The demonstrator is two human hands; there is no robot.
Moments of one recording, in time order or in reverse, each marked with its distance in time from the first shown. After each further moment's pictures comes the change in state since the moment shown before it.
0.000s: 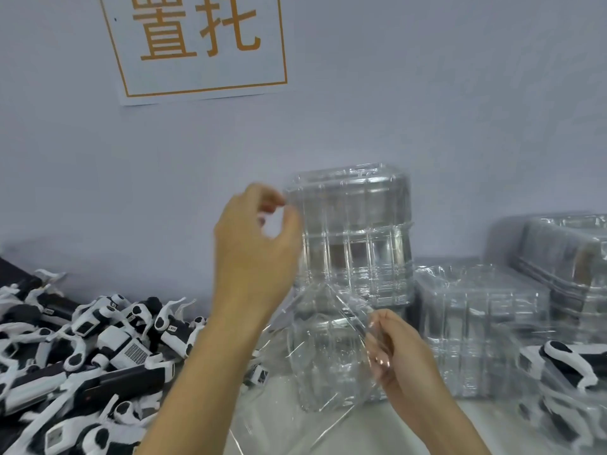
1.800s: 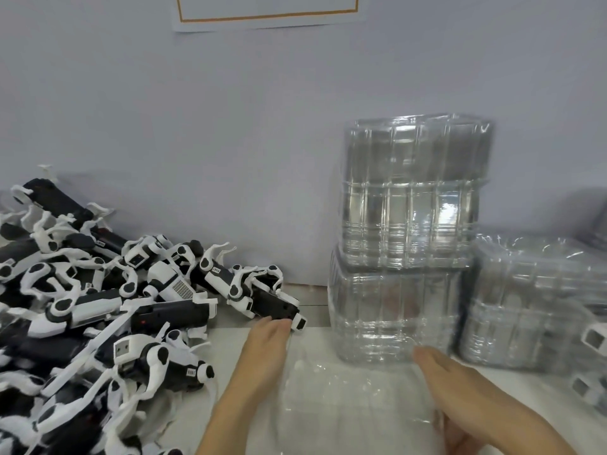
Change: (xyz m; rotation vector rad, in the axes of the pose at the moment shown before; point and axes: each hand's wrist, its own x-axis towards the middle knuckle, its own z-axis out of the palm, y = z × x) left_hand -0.136 -0.158 -0.019 -0.099 -0.360 -0.818; right_hand -0.041 0.025 -0.022 -1.321 -0.109 0.295
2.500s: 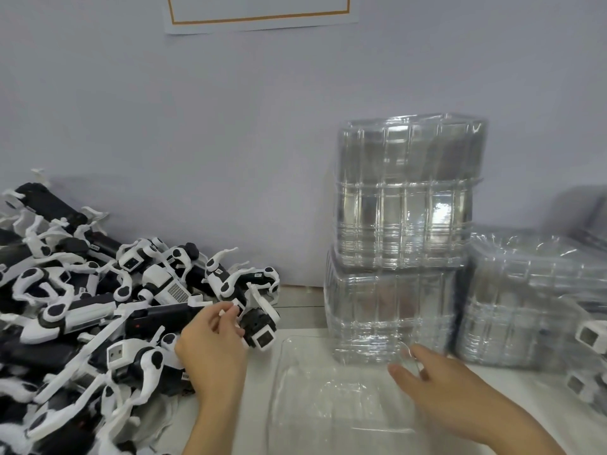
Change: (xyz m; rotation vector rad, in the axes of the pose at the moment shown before) left_hand 0.006 0.000 -0.023 -0.105 0.698 0.167; right_hand 0.008 0.006 0.003 -0.081 0.021 -0.108
